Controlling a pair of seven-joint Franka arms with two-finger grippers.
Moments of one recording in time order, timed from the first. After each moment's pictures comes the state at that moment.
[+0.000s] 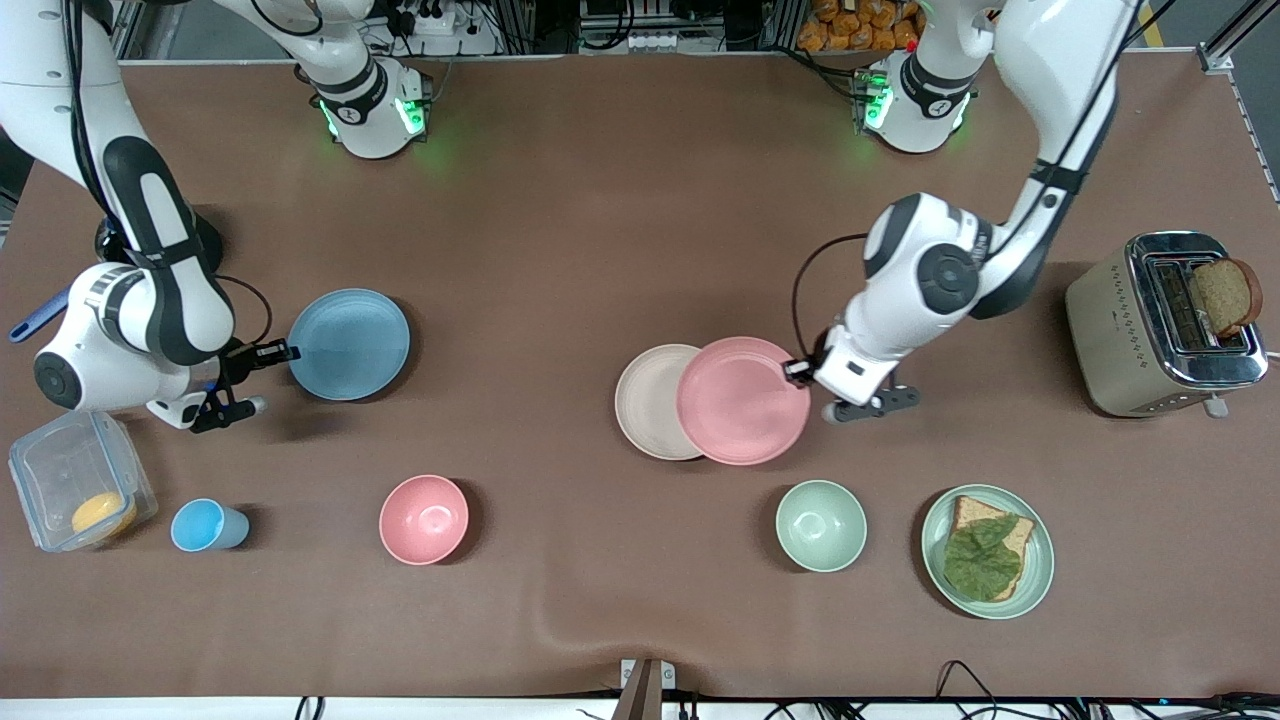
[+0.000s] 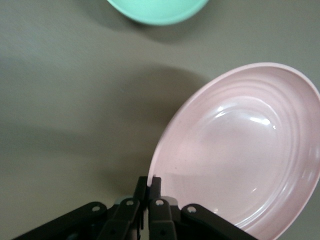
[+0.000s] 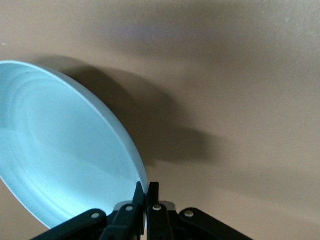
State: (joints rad) left arm -0.08 0.42 -0.41 -1.93 -0.04 2.40 -0.66; right arm -0.15 0.51 -0.06 -1.89 0.16 1.93 -0.54
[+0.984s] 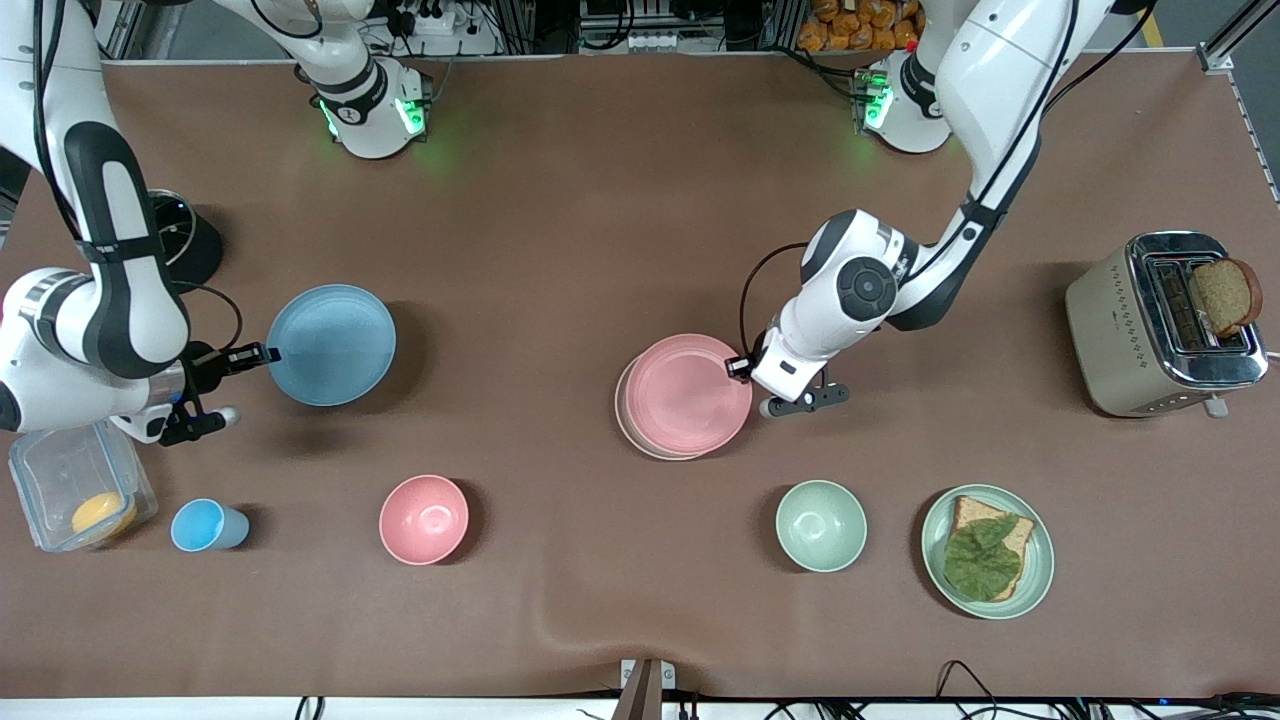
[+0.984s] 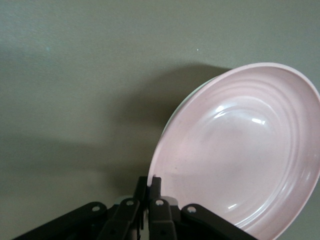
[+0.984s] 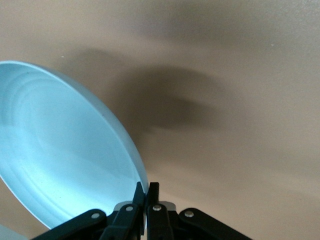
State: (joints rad) left arm -0.16 0.55 -0.41 -1.92 -0.04 2.54 -0.72; right arm -0.14 0.52 -0.05 -1.73 0.18 1.72 -0.50
